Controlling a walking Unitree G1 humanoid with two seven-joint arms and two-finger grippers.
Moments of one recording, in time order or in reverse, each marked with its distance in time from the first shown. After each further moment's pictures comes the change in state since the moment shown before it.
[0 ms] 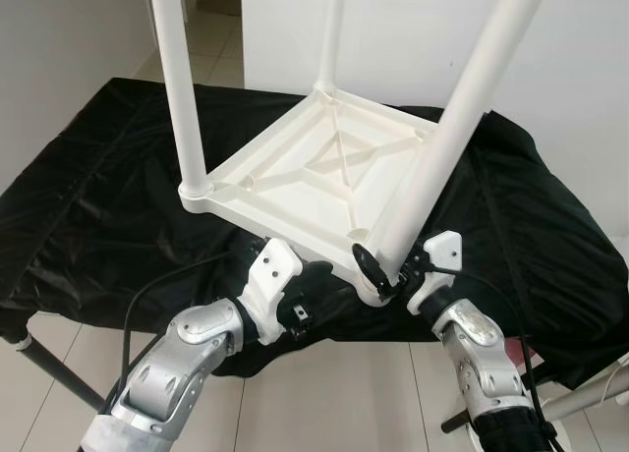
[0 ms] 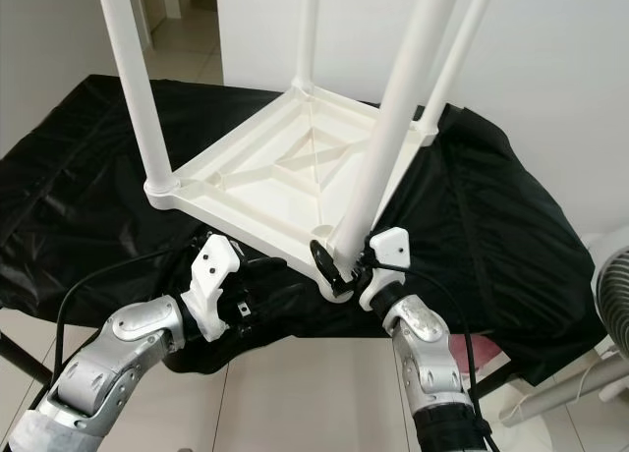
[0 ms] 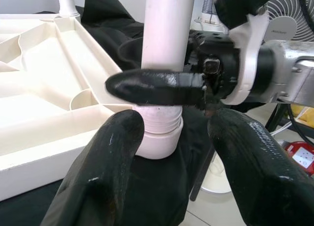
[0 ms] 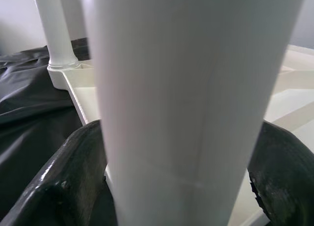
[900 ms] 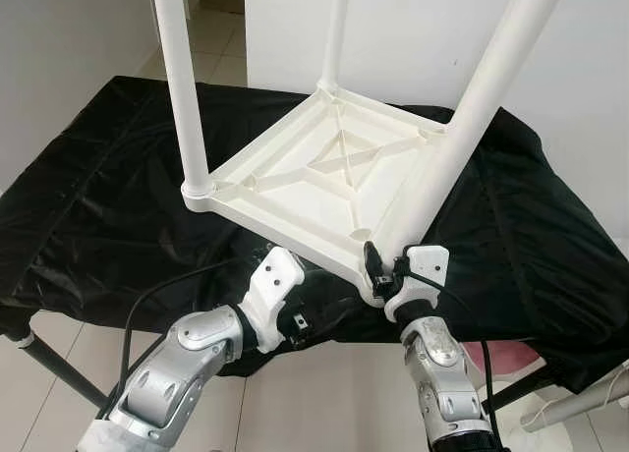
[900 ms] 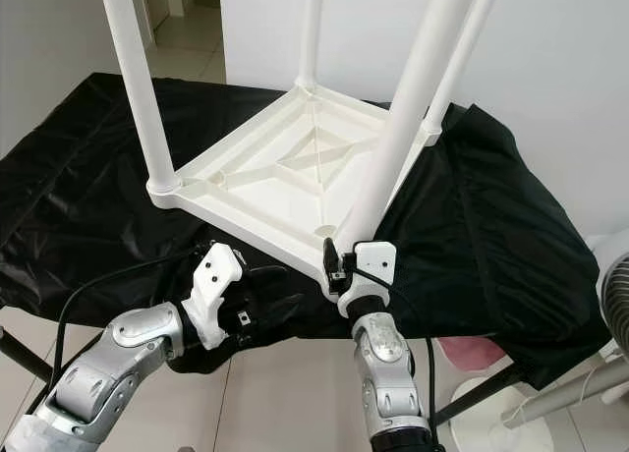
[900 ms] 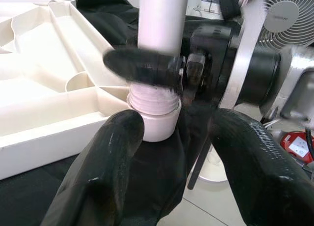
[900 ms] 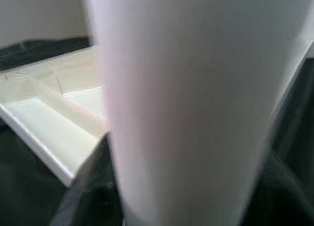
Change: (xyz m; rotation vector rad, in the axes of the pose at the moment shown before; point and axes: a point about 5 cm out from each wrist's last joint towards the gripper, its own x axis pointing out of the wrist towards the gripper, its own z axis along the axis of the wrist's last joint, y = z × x) left arm -0.003 -0.004 -0.007 -0.004 0.037 -0.016; right arm -0.005 0.028 -0.003 0.060 -0.043 -0.408
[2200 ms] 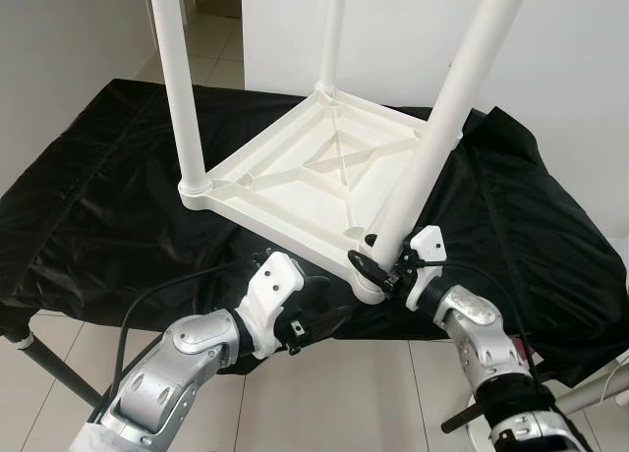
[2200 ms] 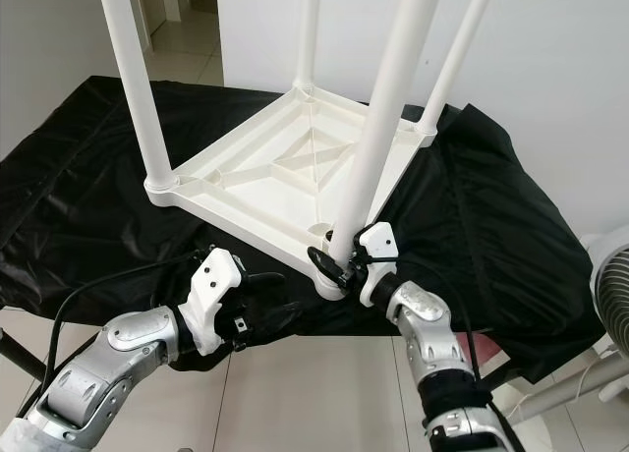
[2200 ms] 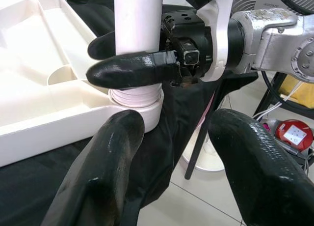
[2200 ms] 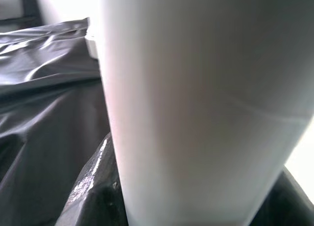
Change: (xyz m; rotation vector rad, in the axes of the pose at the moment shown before) left arm -0.007 -0.003 -0.002 0.006 0.052 -0.018; right arm 0.026 -0.024 -0.011 -0.077 0.121 0.534
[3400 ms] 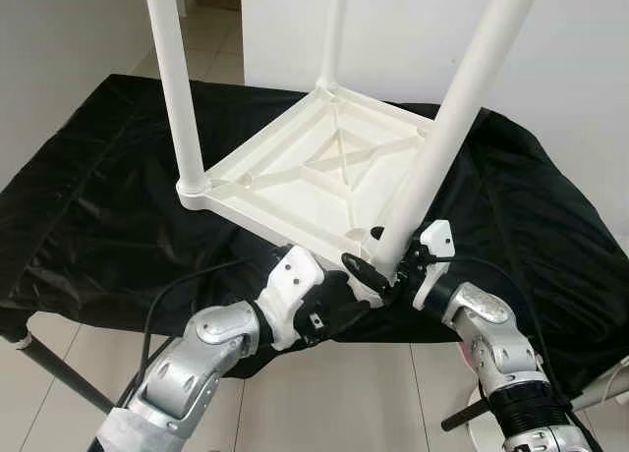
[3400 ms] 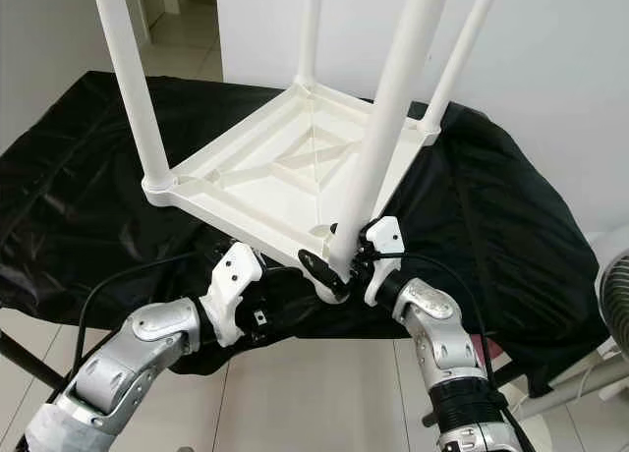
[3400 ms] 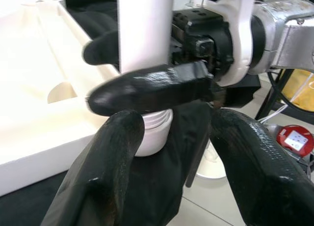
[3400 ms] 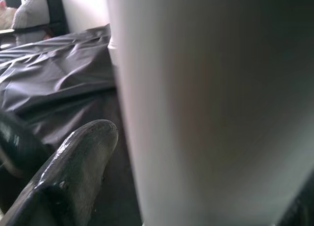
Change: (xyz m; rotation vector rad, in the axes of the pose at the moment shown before) left arm 0.019 0.002 0.005 0.013 -0.035 -0.012; right arm -0.008 0.002 0.017 0.026 0.011 0.157
